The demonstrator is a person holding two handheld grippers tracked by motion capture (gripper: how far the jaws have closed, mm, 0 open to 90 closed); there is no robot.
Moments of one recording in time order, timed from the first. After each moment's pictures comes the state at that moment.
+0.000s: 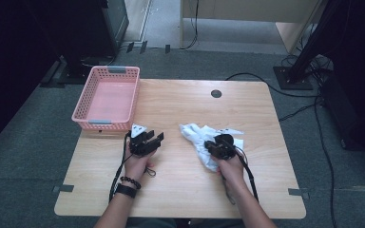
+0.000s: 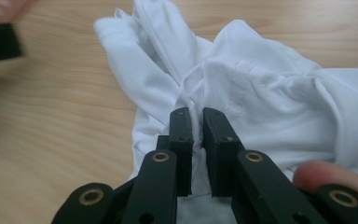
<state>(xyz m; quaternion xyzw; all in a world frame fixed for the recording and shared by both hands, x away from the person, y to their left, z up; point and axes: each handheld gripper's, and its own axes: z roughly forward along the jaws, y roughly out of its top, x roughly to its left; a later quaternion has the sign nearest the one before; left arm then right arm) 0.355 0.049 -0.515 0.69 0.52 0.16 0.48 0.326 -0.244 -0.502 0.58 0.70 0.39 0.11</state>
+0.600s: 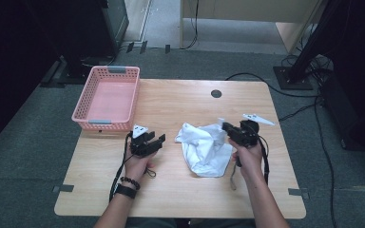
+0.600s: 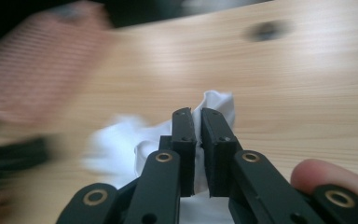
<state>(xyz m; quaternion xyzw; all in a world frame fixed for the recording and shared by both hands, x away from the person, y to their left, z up) 0.353 0.045 -0.514 0.70 0.51 0.15 0.47 0.333 -0.311 -0.444 0.61 0.63 0.45 0.18</state>
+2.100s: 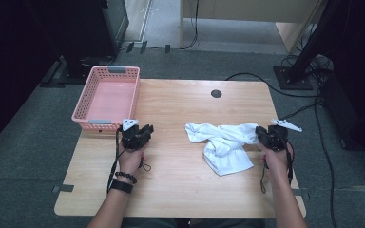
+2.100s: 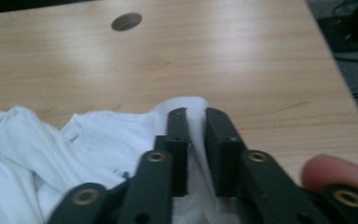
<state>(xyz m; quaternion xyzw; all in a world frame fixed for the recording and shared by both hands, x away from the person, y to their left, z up) 0.359 0.057 -0.489 0.67 0.54 0.16 0.48 0.330 -0.401 -0.476 0.66 0.60 0.38 0.24</state>
